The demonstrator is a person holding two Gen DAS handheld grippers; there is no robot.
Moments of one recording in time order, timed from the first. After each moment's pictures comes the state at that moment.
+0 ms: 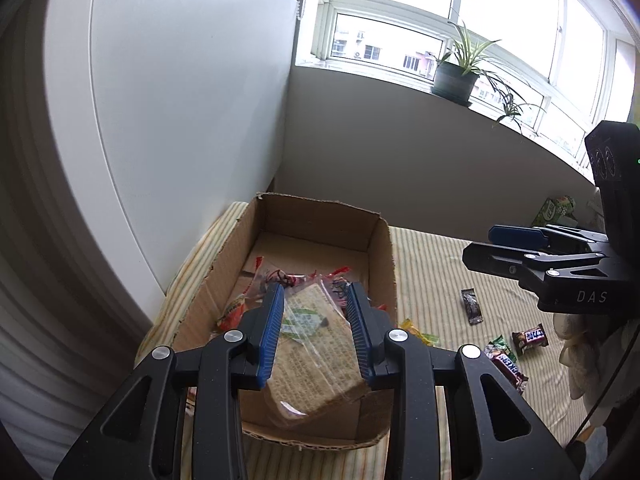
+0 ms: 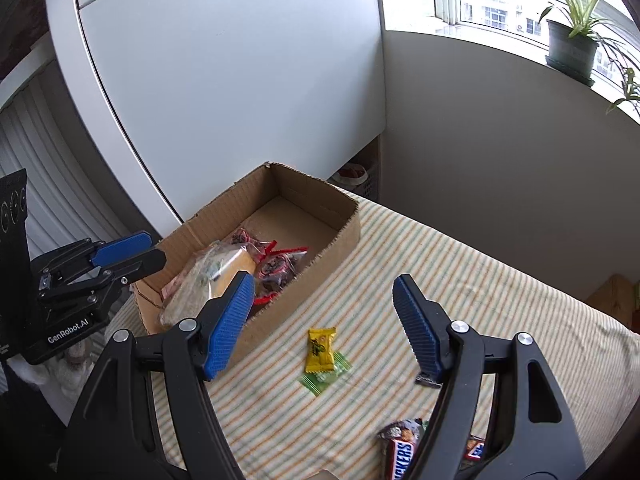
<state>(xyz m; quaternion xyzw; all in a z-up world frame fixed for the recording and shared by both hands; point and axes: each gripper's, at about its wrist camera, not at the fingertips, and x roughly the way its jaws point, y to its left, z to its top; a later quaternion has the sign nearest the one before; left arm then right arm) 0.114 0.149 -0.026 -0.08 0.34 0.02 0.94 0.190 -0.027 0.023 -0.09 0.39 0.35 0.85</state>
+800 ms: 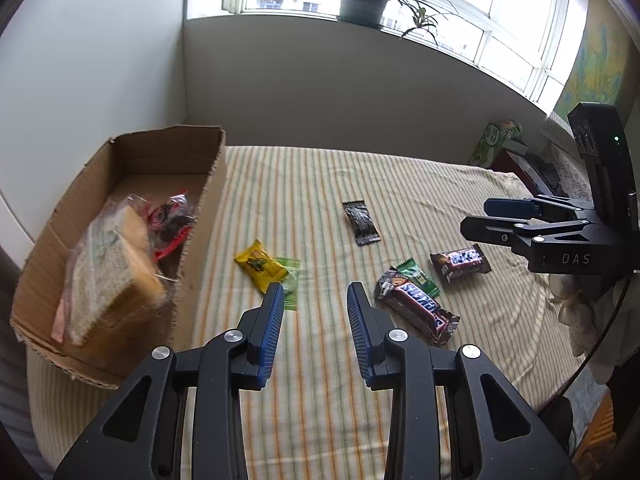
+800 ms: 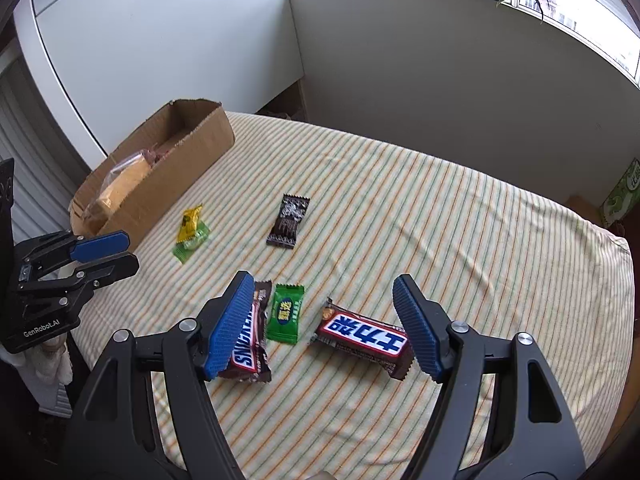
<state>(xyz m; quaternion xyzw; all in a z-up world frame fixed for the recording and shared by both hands) 0.118 0.020 -0.075 -0.05 0.42 -0.09 0.90 0.180 -0.176 -0.043 -0.08 0.46 0.27 0.85</state>
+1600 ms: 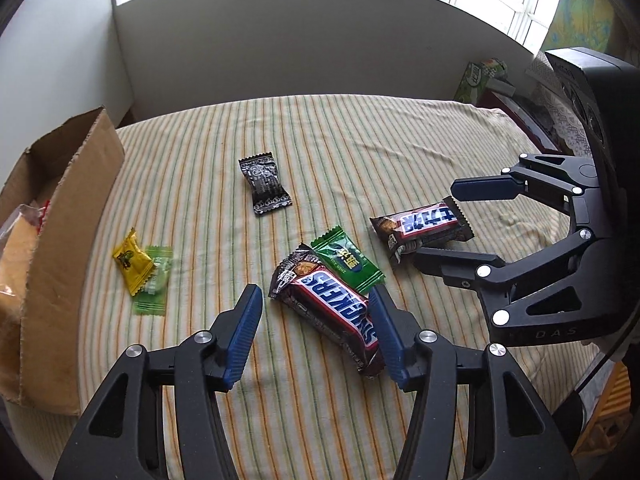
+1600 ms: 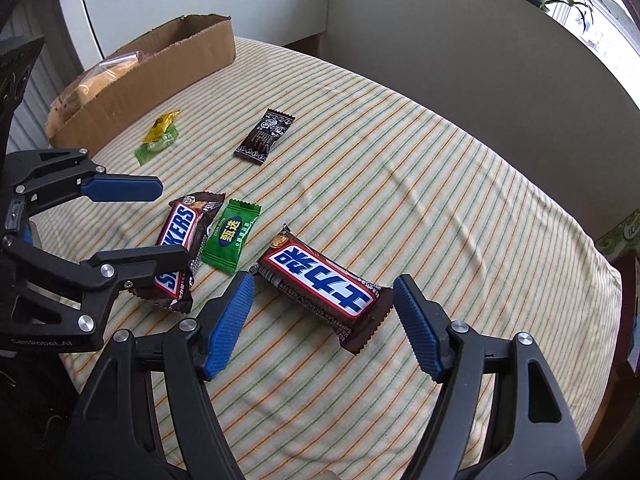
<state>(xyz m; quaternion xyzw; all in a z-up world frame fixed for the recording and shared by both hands) 0.151 -0.070 -0.117 0.01 0.48 -0.12 0.87 0.176 -0.187 -0.089 -0.21 0.47 0.29 0.81</state>
